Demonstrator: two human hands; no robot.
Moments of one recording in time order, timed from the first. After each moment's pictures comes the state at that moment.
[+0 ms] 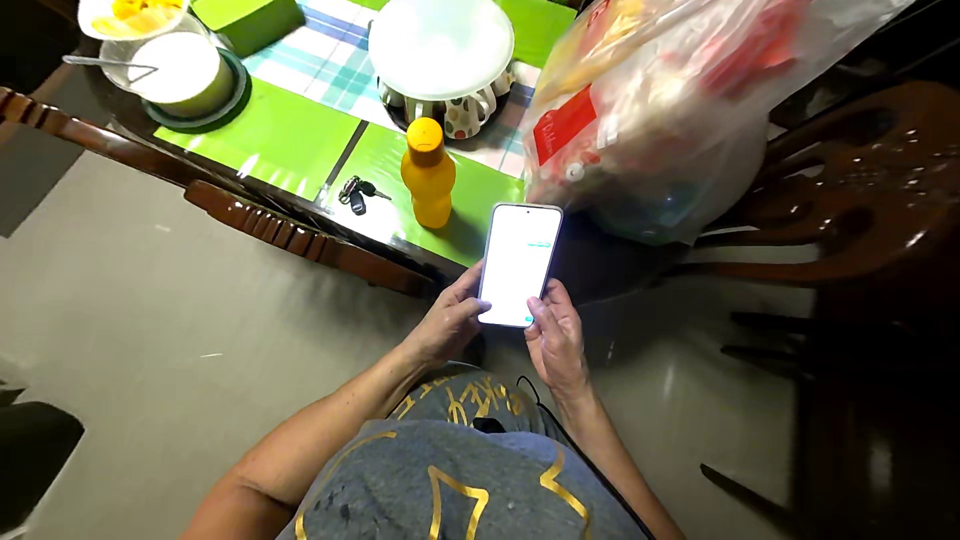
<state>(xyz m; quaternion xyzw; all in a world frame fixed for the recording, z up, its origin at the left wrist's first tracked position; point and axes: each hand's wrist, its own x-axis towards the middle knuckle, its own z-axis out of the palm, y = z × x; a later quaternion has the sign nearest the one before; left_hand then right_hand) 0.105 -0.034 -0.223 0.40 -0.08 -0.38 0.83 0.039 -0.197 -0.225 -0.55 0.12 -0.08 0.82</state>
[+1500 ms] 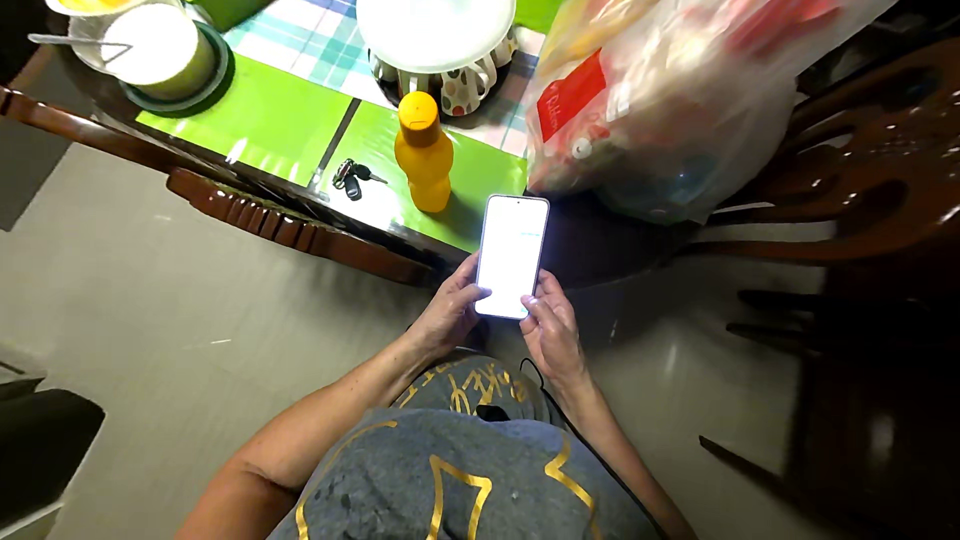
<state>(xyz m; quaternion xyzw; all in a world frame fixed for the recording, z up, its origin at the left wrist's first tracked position) 0.103 -0.039 -0.238 0.41 0.02 -0.39 0.82 0.035 -0.196 -0.237 -0.53 0.17 -0.02 0.83</state>
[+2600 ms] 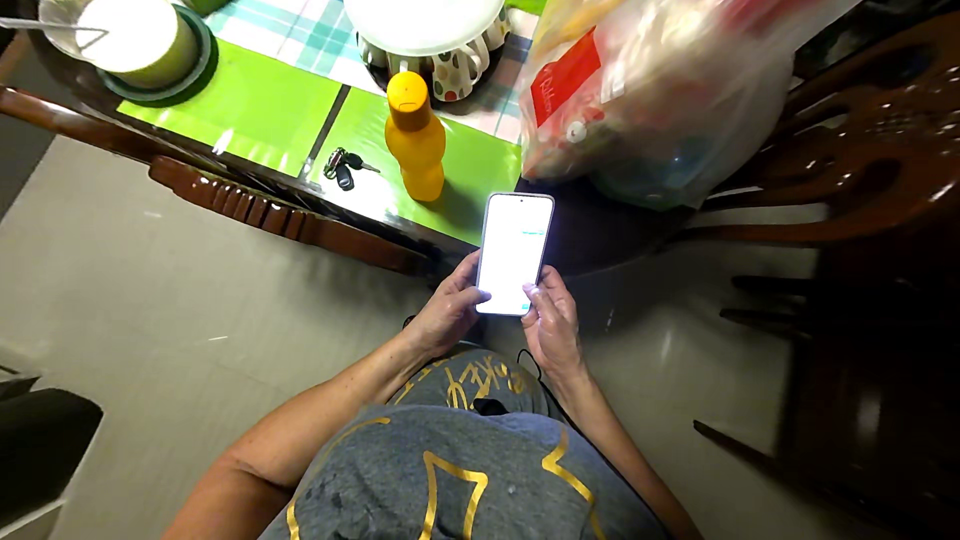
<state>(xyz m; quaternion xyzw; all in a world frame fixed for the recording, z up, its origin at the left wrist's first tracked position) 0.088 -0.037 -0.240 0.39 -0.02 -0.41 0.82 0.024 -0.194 -0.238 -0.53 0.21 -0.06 0.82</state>
